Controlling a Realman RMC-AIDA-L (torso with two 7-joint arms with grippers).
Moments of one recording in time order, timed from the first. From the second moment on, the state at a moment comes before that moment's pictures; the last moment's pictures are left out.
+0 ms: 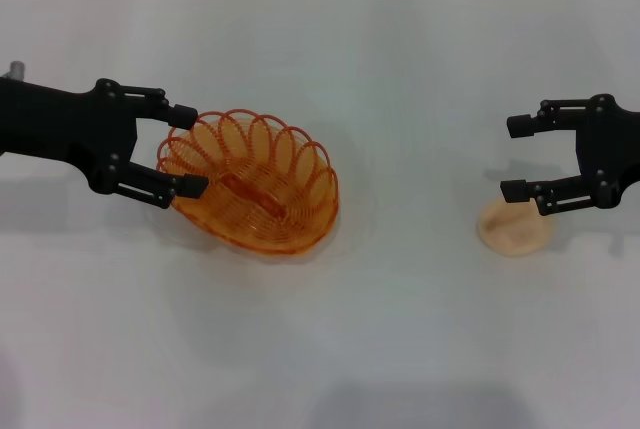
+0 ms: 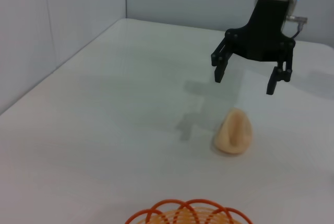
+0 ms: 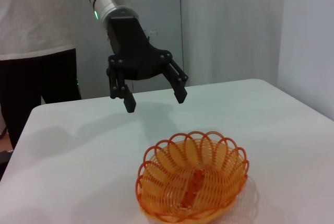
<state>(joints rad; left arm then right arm) -0.66 -1.88 0.79 0.71 2.13 1.74 -1.38 0.59 1.91 -0.89 -0.66 -1.89 -1.63 1.25</state>
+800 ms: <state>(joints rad) -0.66 -1.88 0.80 0.71 2.14 1.72 -1.38 0.59 1.92 -0.89 -0.66 -1.89 -1.62 1.25</state>
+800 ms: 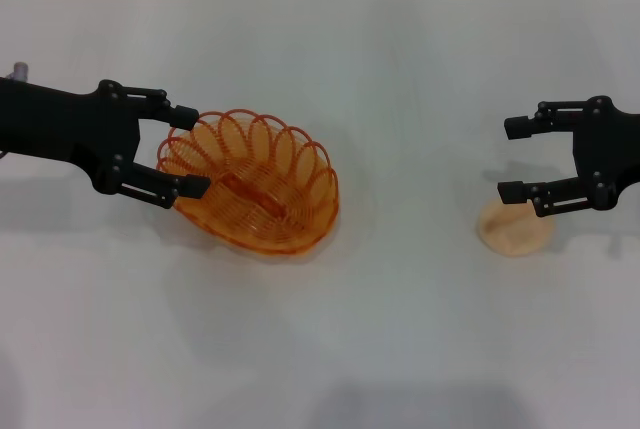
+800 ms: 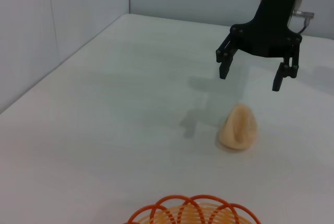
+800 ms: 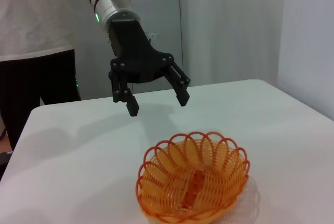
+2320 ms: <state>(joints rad) -0.80 -1.94 0.83 0.90 2.60 1.53 -2.23 0.51 1.97 -0.90 -0.78 -1.89 -1.63 1.23</state>
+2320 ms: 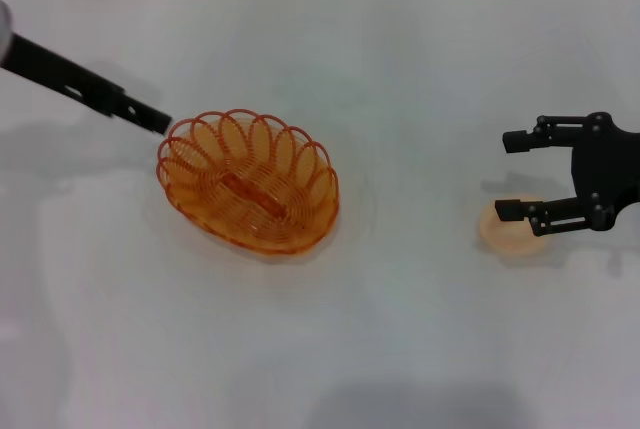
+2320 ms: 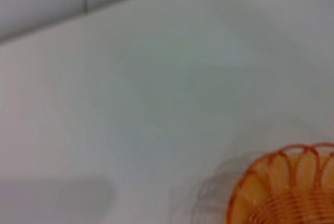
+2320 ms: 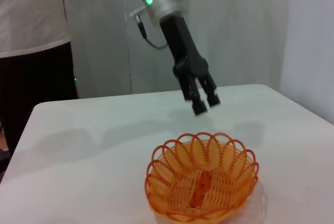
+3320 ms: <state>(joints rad) -0.80 -2.01 0.93 0.76 2.60 1.33 -2.23 0.49 1.97 -0.90 -0.77 -1.89 -1.63 1.20</state>
